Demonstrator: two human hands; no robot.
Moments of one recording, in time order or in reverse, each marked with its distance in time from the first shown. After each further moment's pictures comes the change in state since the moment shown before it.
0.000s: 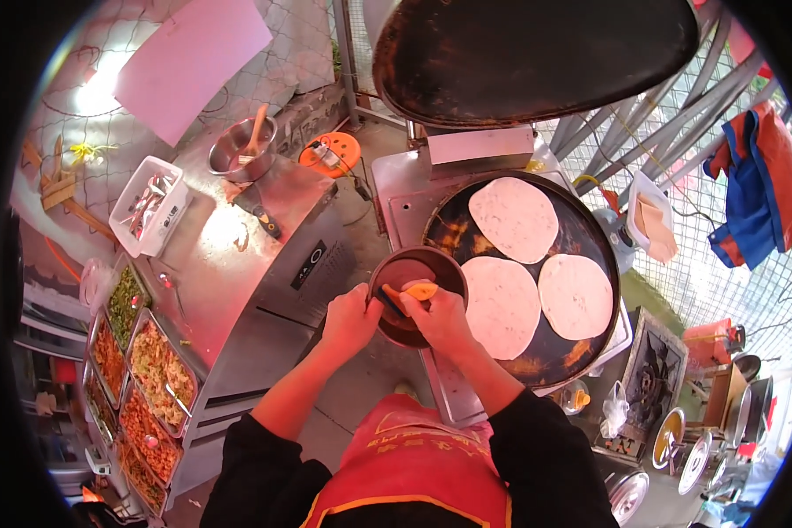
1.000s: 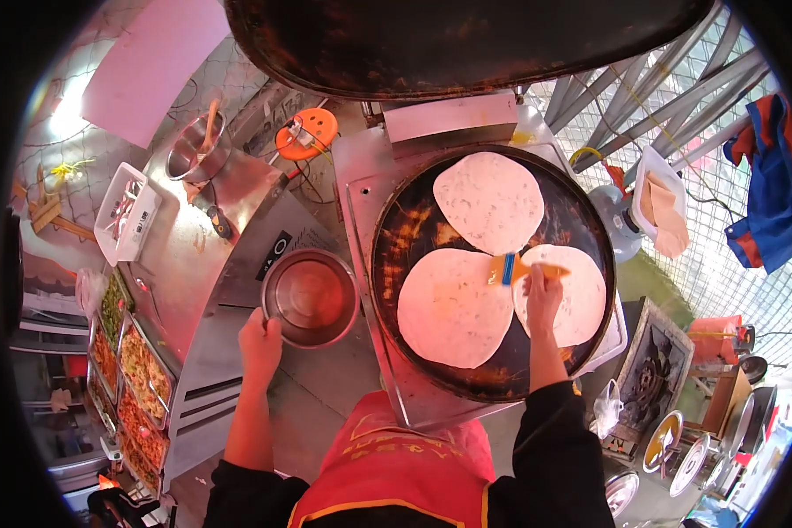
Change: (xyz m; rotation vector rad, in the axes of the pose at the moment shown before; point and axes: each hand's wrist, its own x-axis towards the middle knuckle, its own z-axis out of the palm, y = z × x) left_hand -0.023 -0.028 0.002 0.182 0.173 -0.437; right_hand 0.001 0.241 -0.186 0.173 0.569 0.428
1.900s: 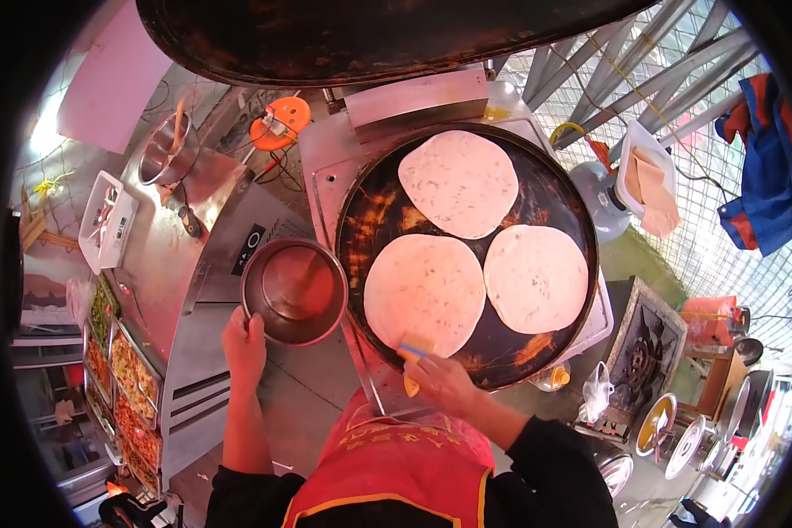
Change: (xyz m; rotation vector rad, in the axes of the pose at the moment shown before) left_hand -0.021 0.055 0.020 -0.145 0.049 0.088; right_hand -0.151 -0.026 -0.013 -0.513 -0.915 -0.896
